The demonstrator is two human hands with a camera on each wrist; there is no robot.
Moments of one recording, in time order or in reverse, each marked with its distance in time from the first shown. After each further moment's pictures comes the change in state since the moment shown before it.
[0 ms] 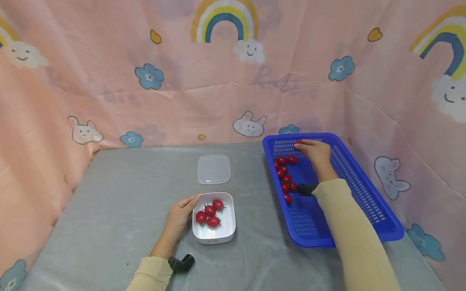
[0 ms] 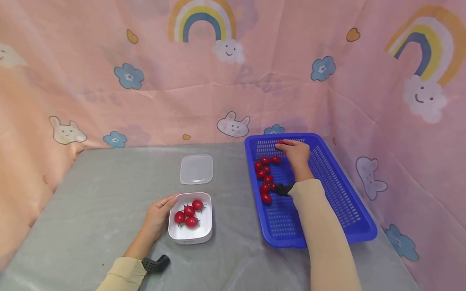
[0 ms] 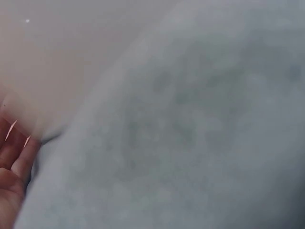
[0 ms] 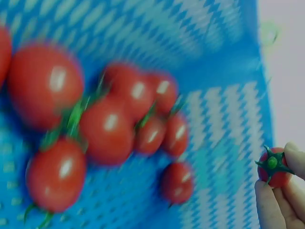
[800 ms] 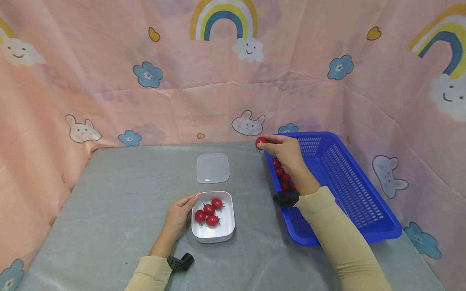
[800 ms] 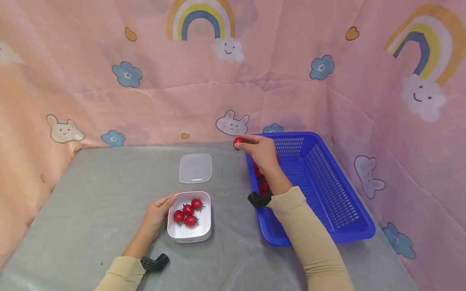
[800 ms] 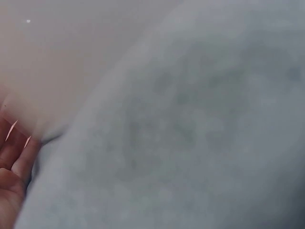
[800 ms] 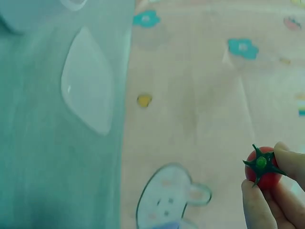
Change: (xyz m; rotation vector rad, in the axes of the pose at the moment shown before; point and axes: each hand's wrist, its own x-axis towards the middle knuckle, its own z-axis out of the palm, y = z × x) left_hand 0.001 0.001 0.001 0.004 -0.003 -0.013; right_hand -0.084 -0.049 0.055 -0.043 -0.288 -0.190
